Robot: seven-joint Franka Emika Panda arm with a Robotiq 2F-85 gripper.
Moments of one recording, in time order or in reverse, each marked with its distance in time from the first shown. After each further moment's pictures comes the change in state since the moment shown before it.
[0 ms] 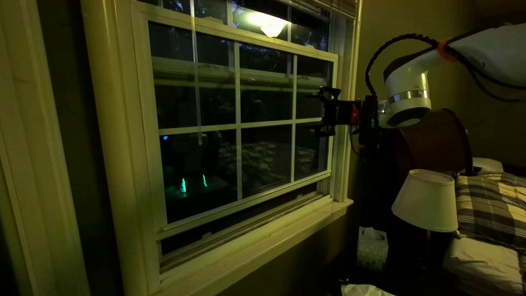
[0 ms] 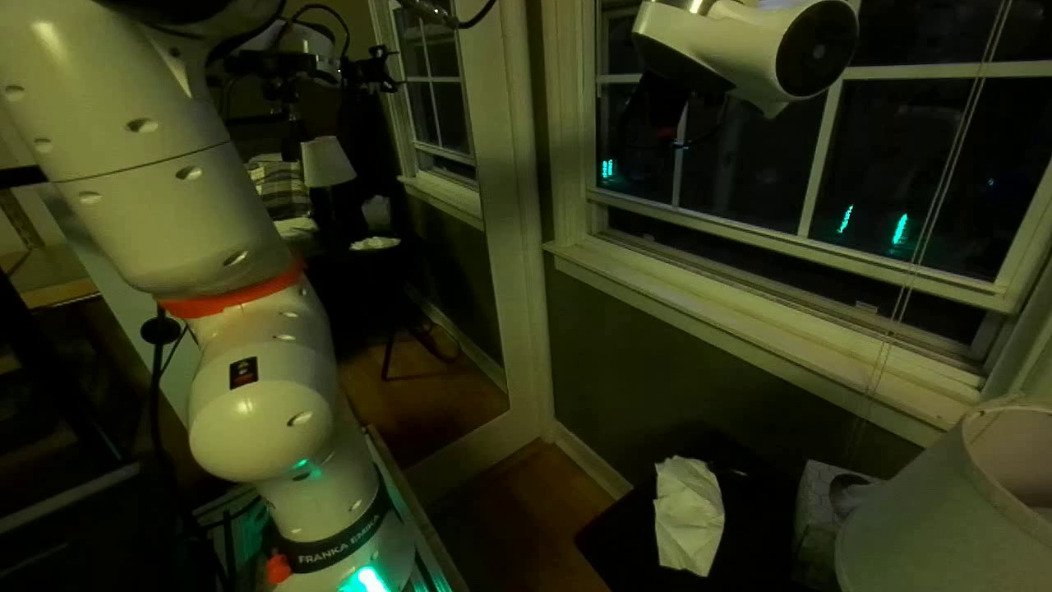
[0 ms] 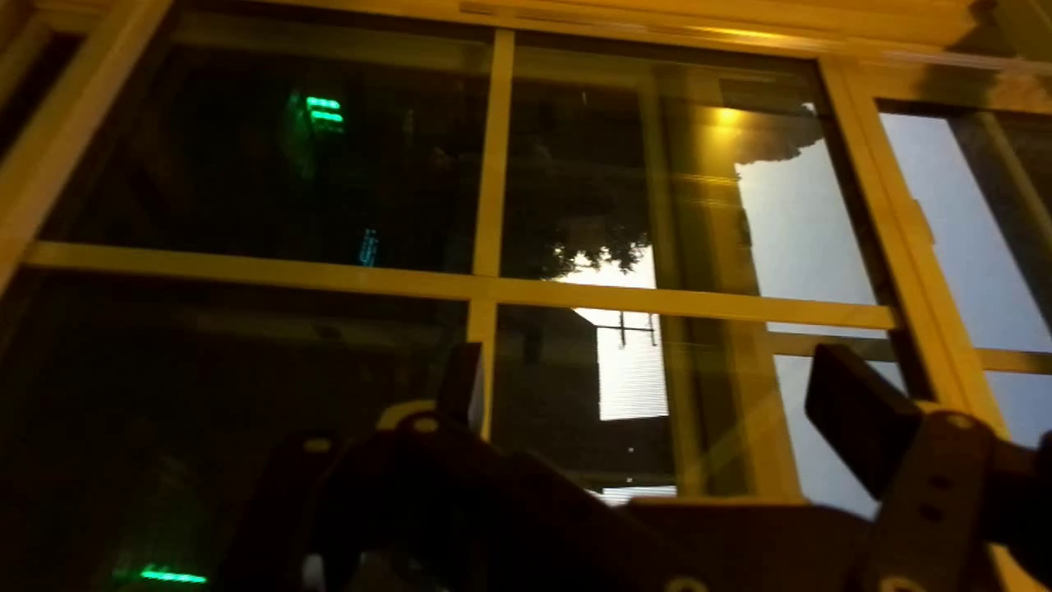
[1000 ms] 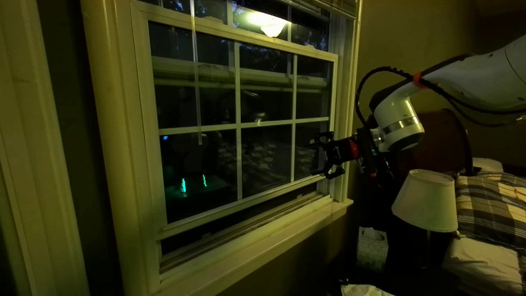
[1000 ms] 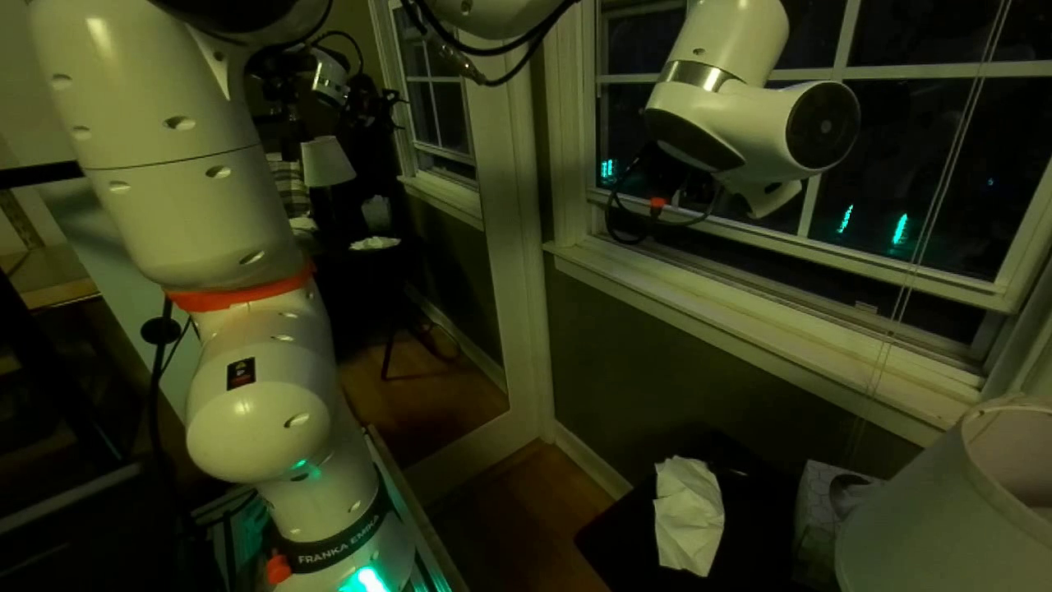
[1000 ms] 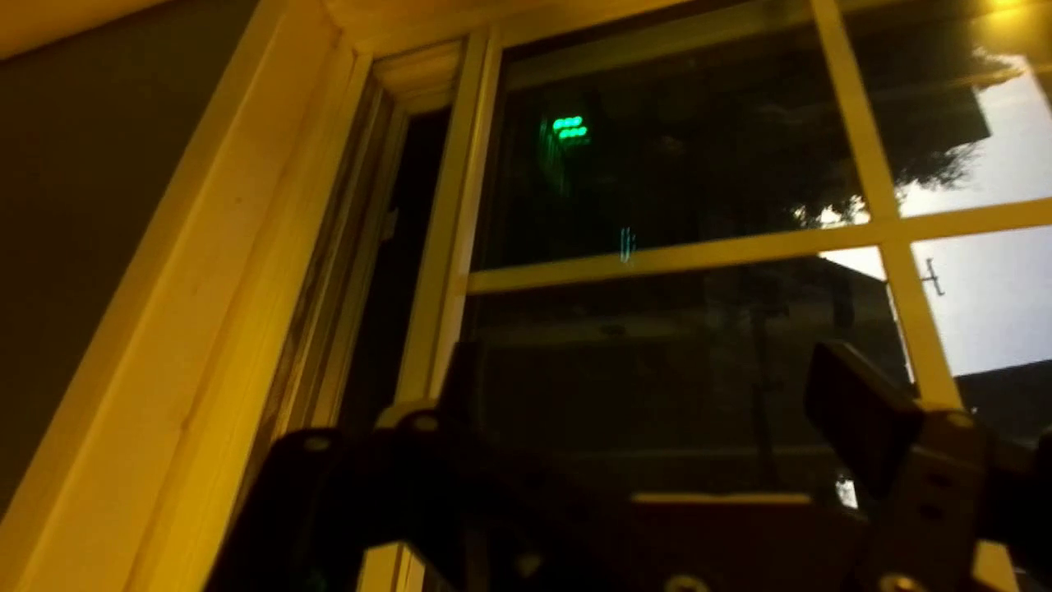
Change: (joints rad) arm -0.015 0.097 -0.002 -0.076 -0.227 0.100 0.217
